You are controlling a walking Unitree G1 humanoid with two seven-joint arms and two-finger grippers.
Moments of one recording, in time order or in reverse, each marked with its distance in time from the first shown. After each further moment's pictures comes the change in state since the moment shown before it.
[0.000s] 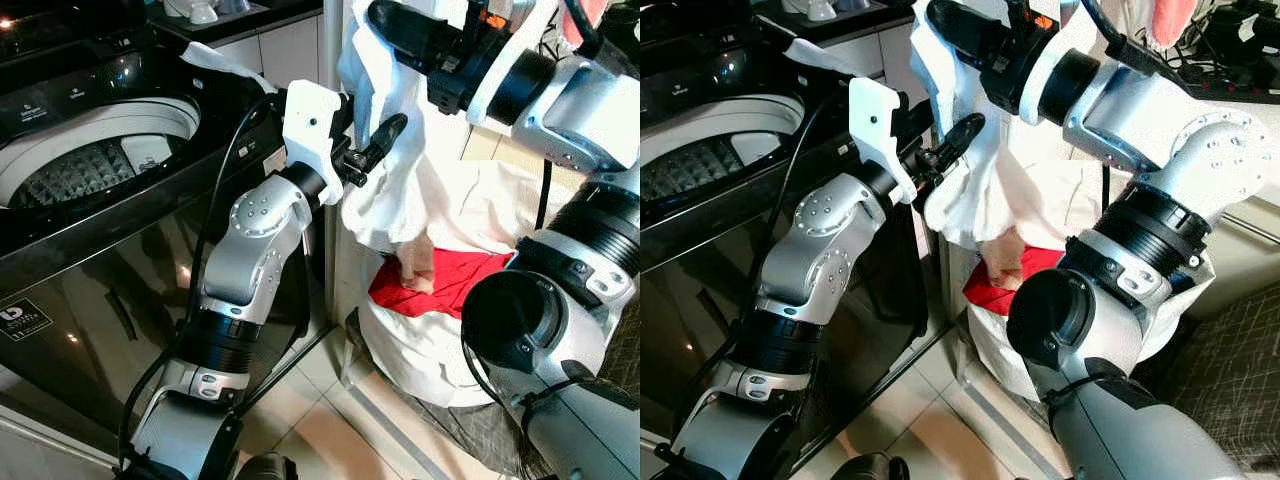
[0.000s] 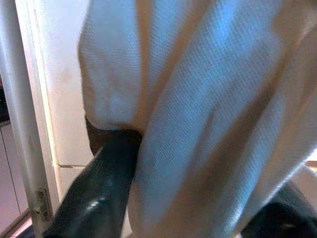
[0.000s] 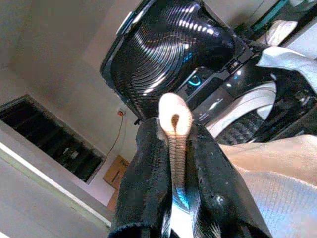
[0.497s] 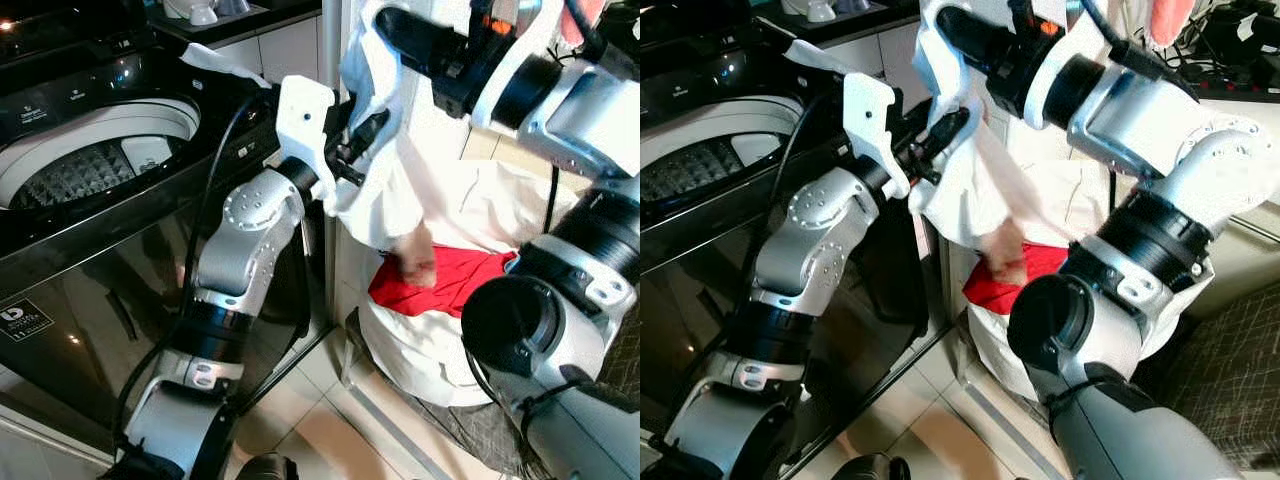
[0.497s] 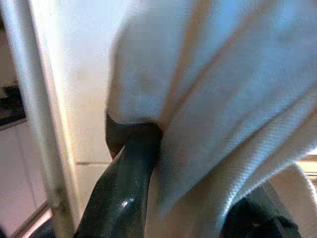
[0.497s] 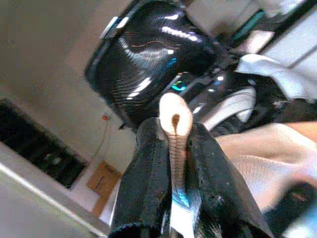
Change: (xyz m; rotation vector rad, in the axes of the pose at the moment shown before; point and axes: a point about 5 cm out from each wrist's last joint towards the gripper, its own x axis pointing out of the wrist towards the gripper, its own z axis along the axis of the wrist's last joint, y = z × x) left arm -0.001 0.016 -0.001 0.034 0.026 0.044; right arm -0.006 -0.004 -0.002 -0.035 -0.016 -0.076
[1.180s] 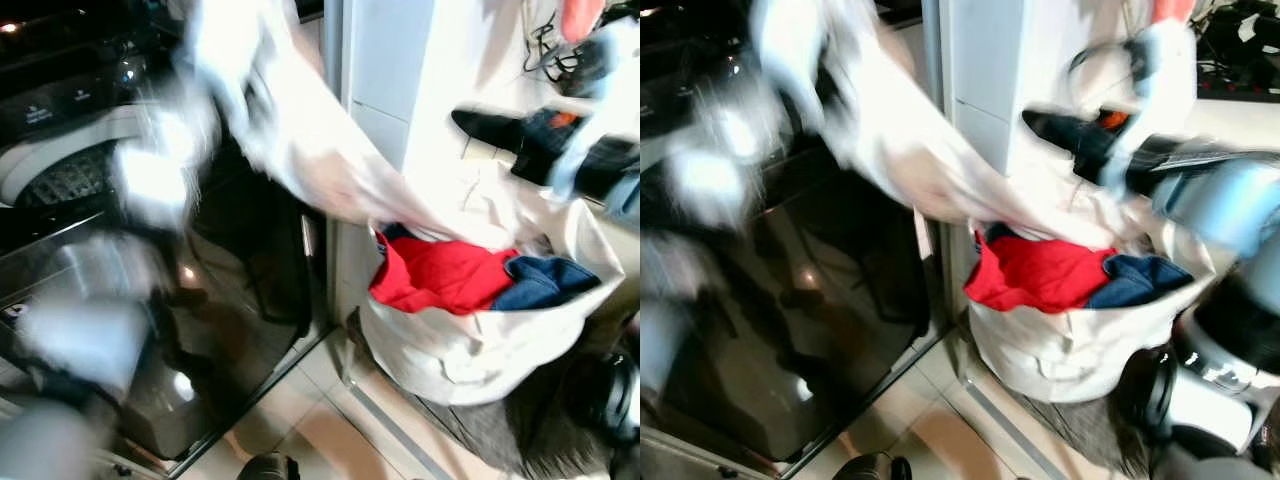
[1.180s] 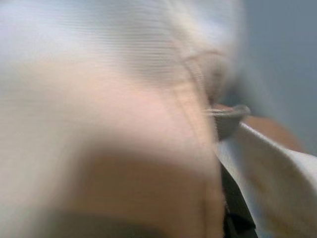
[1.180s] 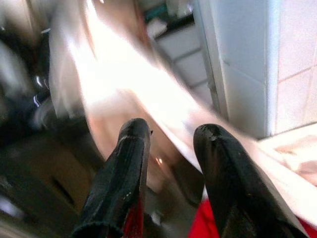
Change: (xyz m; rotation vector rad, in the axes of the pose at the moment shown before) left arm 0.009 0.135 0.118 0.736 0.029 0.495; right arm -0.062 -0.023 -0.021 -0.519 0.147 -0.345
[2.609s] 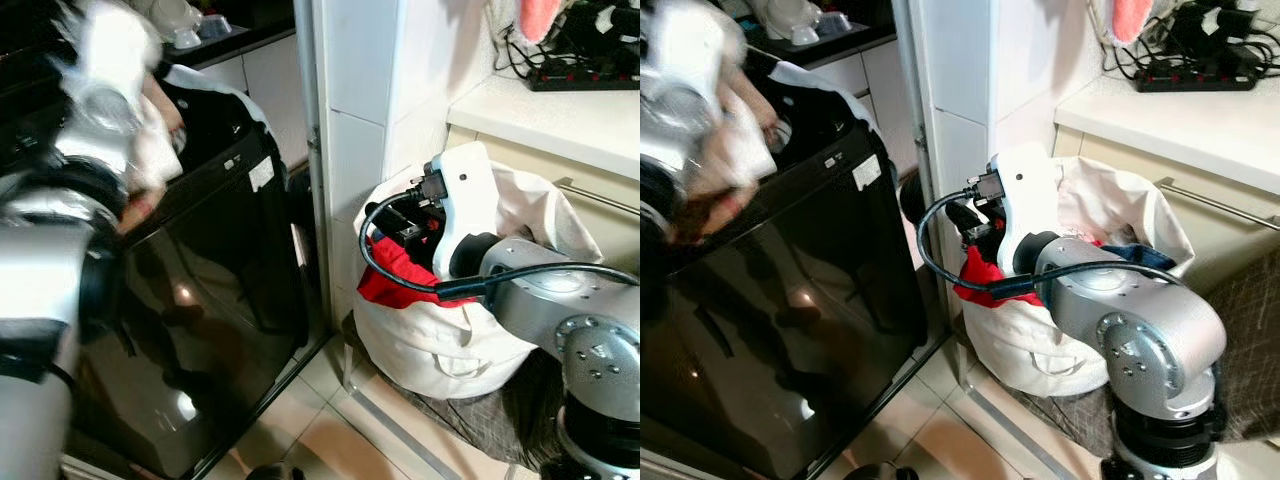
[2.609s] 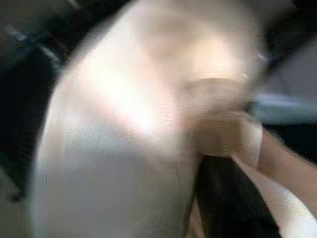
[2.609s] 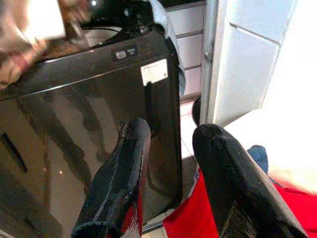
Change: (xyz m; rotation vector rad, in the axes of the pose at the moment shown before) left arm -0.033 0.045 -0.088 0.110 0.532 0.387; right arm 0.029 0.040 -0.080 -0.194 0.066 -0.095
